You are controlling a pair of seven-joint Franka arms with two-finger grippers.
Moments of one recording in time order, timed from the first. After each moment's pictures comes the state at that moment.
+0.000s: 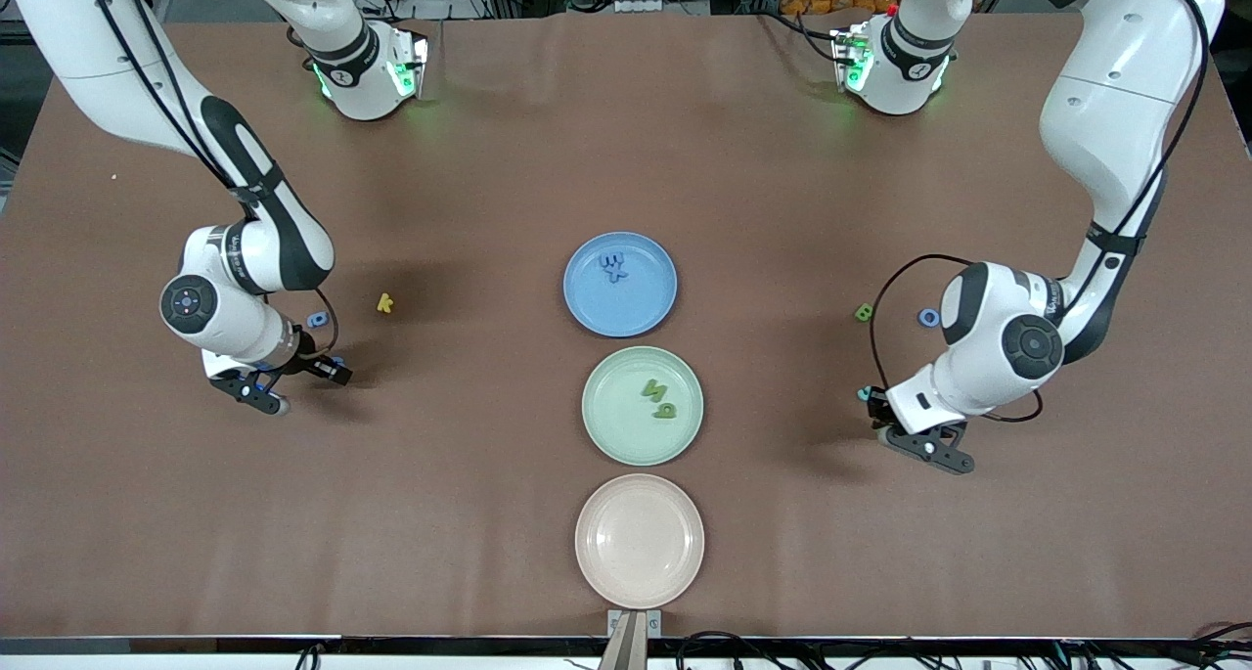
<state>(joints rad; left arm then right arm) 0.16 0.71 -0.38 -1.70 0.23 2.47 0.12 -0.15 0.54 0.14 -2.06 -0.15 2.56 0.54</state>
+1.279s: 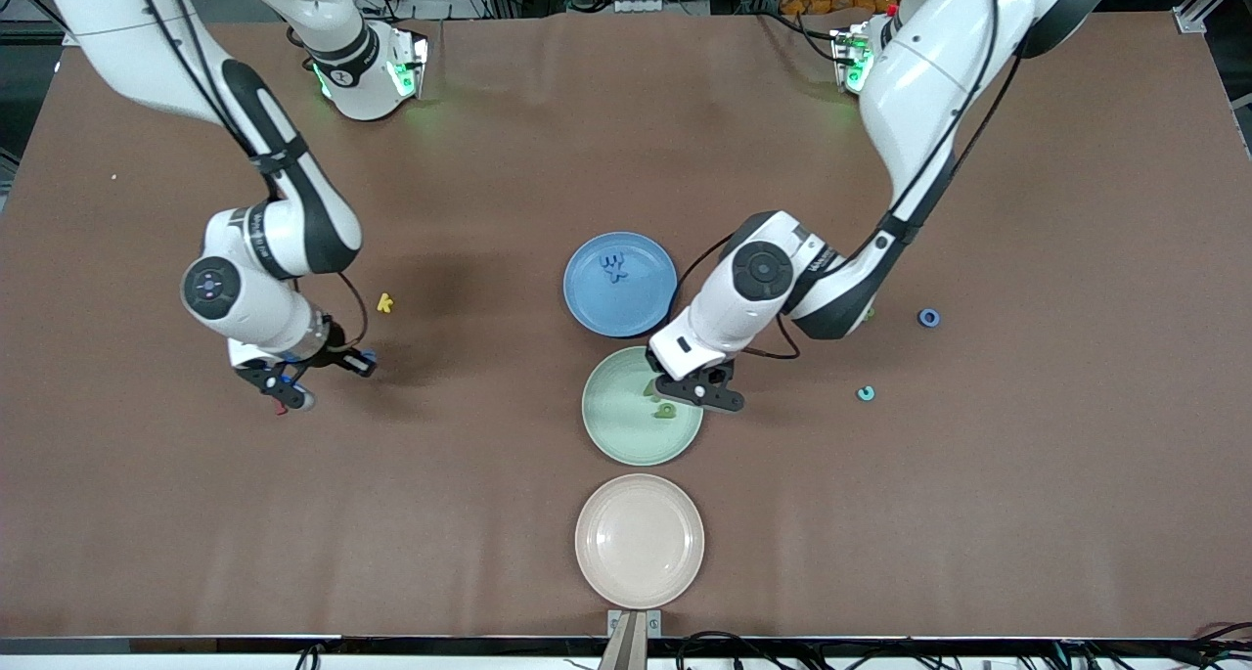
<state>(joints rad) -0.32 0.81 -0.38 -1.51 0.22 2.49 -0.54 -0.01 0.44 0.16 -2.05 -0.03 2.48 0.68</state>
